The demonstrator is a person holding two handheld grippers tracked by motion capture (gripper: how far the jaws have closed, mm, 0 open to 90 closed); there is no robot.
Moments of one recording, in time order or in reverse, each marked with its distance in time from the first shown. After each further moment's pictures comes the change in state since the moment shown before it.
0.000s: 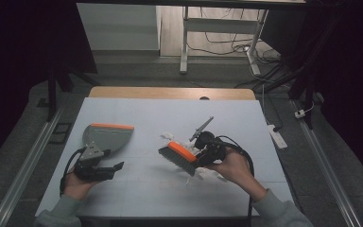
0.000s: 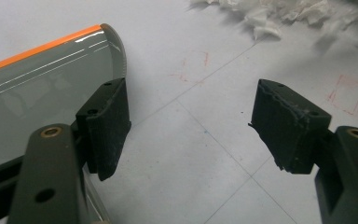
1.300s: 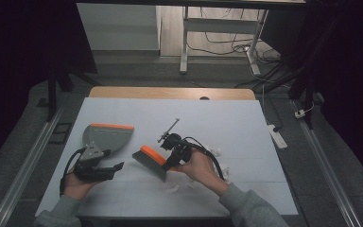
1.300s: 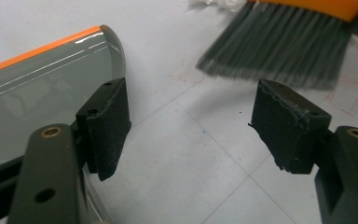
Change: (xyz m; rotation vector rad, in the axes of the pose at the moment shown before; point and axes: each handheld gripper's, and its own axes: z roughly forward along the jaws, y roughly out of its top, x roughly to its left) left arm -0.001 0.000 -0.002 -0.008 -0.002 0.004; right arm 0.012 0.062 0.072 0.055 0.095 0.070
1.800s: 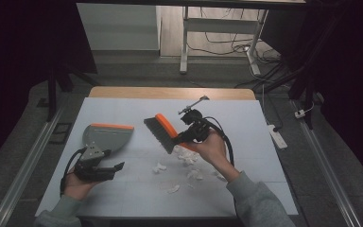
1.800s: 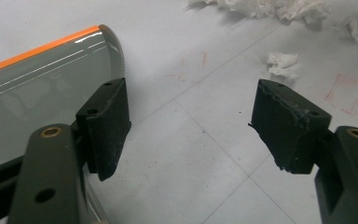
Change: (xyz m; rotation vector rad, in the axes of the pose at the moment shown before) left arm 0.000 0.000 0.001 0.004 0.000 0.002; right arm -0.027 0.000 -0.061 -0.250 0.006 0.107
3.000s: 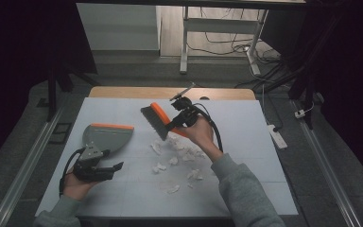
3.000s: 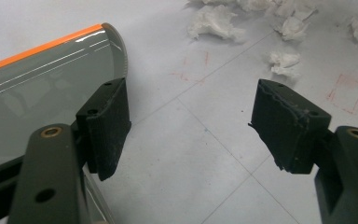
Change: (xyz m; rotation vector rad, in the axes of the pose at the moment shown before) left arm 0.001 -0.001 -0.001 -0.002 0.003 -0.008; right arm -0.037 0.048 0.037 0.018 -0.016 0.057
